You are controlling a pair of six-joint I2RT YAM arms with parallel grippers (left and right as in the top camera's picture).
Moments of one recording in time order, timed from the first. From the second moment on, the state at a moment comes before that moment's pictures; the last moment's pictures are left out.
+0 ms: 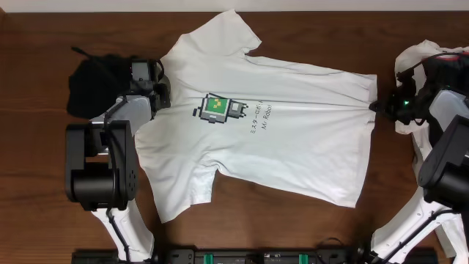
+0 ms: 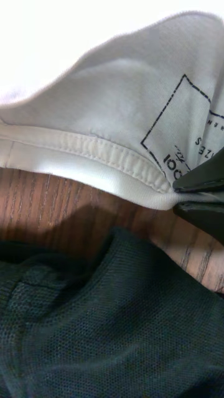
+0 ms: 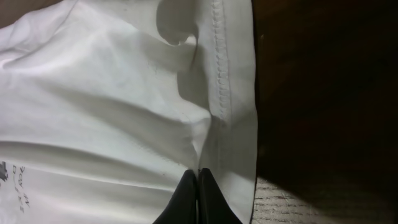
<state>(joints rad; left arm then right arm) 0.01 2.01 1.15 -0.16 -0.19 -0.15 -0.43 2.07 1.35 -0.61 -0.56 -0.01</state>
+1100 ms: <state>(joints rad) 0.02 2.01 1.15 -0.14 -0.22 -0.15 -0.42 2.07 1.35 -0.61 -0.50 -0.04</state>
